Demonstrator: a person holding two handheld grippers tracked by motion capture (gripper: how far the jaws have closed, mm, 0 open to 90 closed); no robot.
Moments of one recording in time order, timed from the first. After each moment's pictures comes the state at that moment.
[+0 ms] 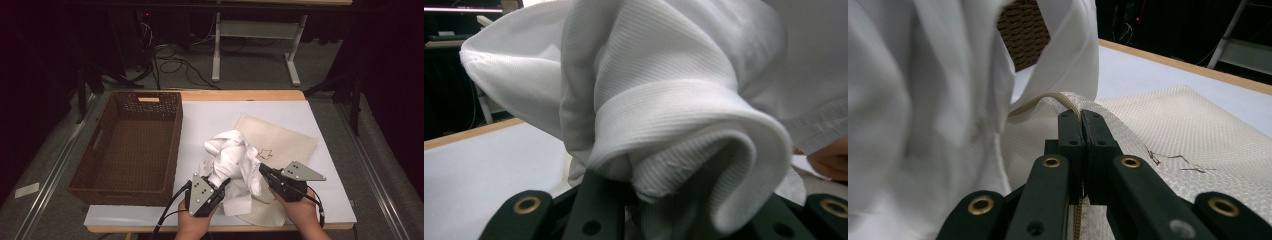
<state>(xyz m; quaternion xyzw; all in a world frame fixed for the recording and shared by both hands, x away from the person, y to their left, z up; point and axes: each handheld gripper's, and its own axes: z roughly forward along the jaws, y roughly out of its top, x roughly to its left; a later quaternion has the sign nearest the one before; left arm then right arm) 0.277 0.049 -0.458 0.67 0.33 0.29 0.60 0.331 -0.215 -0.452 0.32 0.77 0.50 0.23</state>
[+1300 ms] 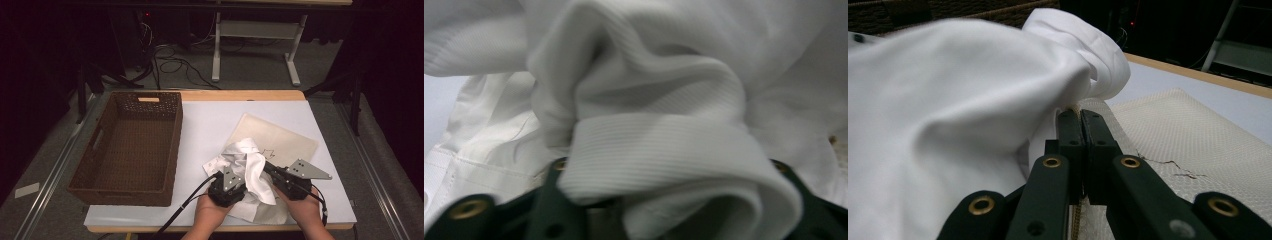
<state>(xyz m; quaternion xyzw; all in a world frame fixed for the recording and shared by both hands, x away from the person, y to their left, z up) 0.326 -0.001 -0.510 0.78 0.35 0.18 0.48 0.334 -0.225 -0.449 0.33 0.76 0.51 0.23</state>
